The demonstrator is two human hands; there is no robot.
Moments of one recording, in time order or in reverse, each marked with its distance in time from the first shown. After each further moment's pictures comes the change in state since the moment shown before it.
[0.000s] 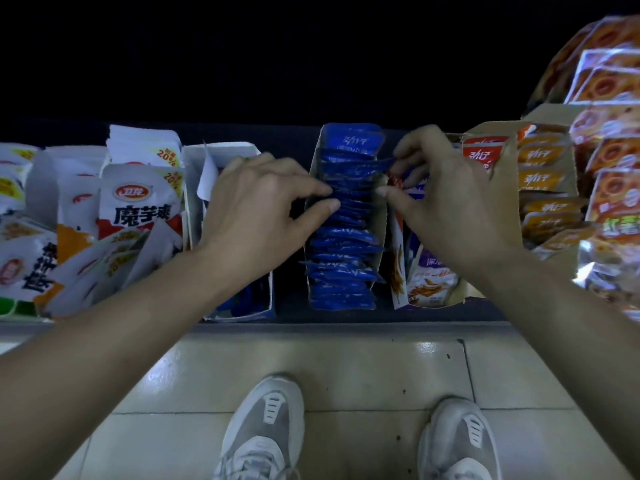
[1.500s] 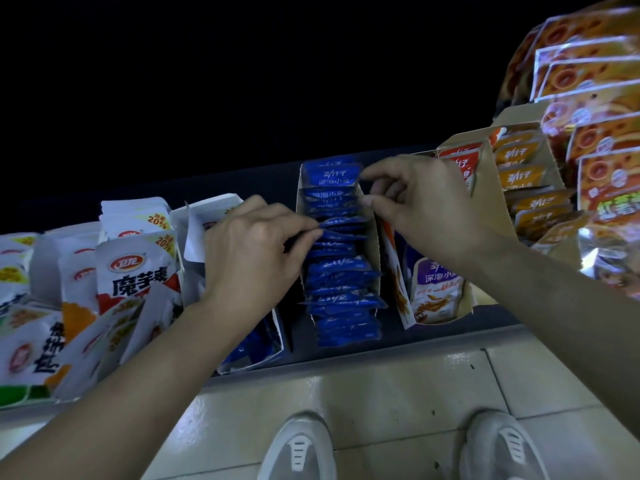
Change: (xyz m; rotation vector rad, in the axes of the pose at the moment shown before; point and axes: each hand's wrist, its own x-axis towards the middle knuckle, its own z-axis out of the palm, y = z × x) left_hand 0.006 -0.007 0.008 0.092 0.101 0.074; right_hand 0.017 0.011 0.007 0.049 0.020 -0.008
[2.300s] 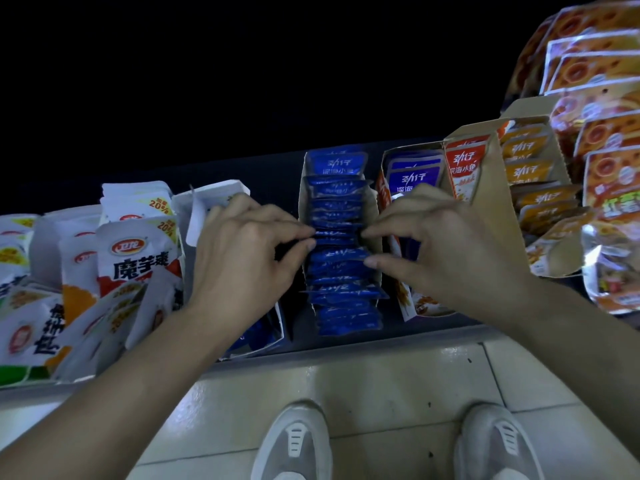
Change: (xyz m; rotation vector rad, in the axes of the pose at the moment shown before) left_hand -0.015 0.000 -0.015 -0.026 -0.148 -0.064; right_hand -0.045 -0.020 -0.018 -0.080 -0.220 -0.142
